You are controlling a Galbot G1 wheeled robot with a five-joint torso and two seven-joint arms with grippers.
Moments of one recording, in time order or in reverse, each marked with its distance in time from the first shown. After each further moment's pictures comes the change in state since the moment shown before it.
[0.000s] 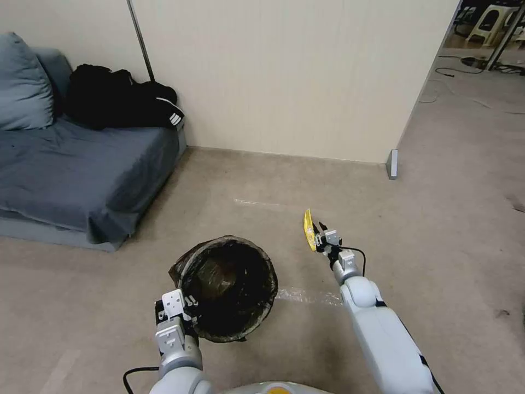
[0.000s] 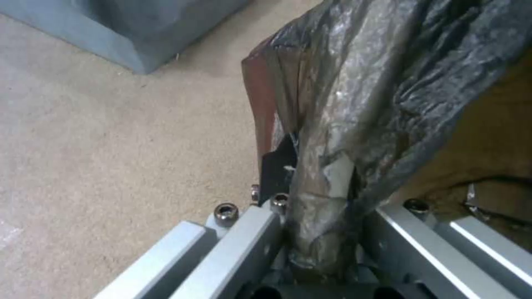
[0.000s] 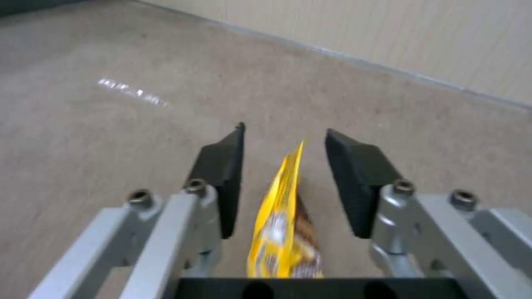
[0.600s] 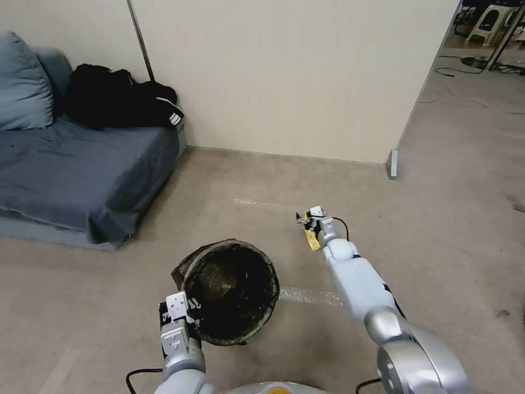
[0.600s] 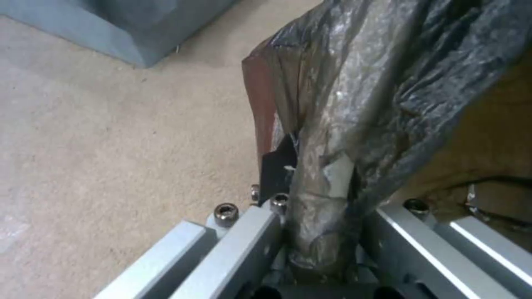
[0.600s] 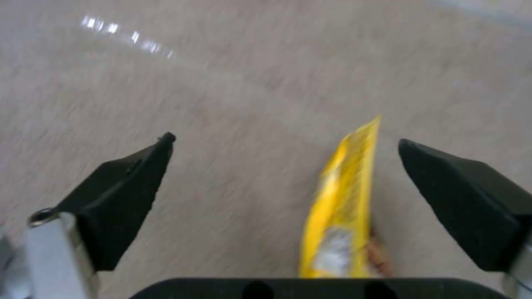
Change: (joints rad) left arm 0.016 0.000 0.010 0.030 0.043 -0.010 0.006; right arm 0.364 0.136 0.048 -0.561 -0.134 -0.062 -0.005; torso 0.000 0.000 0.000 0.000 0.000
